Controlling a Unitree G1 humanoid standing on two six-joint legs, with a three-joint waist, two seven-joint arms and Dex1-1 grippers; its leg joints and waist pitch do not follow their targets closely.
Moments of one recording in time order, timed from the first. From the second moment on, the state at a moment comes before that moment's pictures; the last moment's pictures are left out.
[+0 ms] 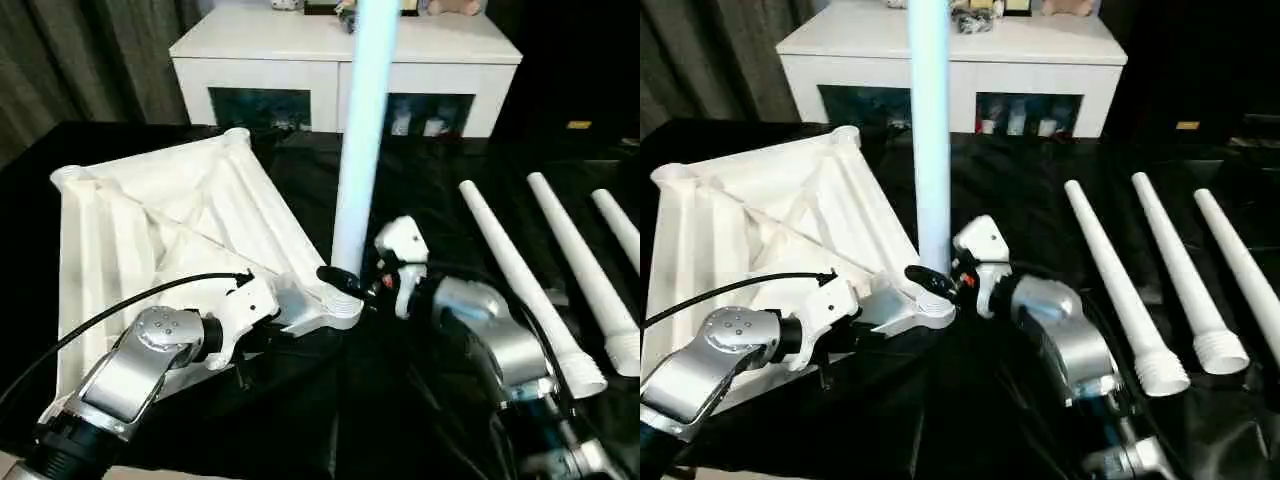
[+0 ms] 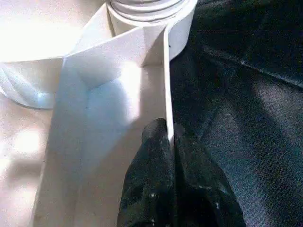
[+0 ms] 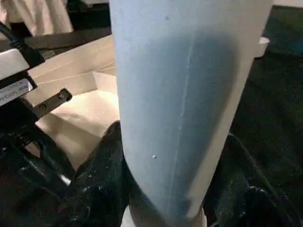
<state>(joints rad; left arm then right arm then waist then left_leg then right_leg) -0.26 0.55 -0.33 0.01 -0.06 0.46 -0.90 -0.42 -0.24 0.23 0.19 0.20 0.30 0.77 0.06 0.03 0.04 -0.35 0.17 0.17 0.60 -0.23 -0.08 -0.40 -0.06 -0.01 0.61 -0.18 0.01</state>
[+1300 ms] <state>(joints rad) -0.54 0.10 -0.31 0.37 0.06 0.69 -0.42 -0.71 0.06 0.05 0.75 0.07 0.20 -0.06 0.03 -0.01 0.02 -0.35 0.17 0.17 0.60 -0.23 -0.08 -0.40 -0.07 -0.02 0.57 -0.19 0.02</state>
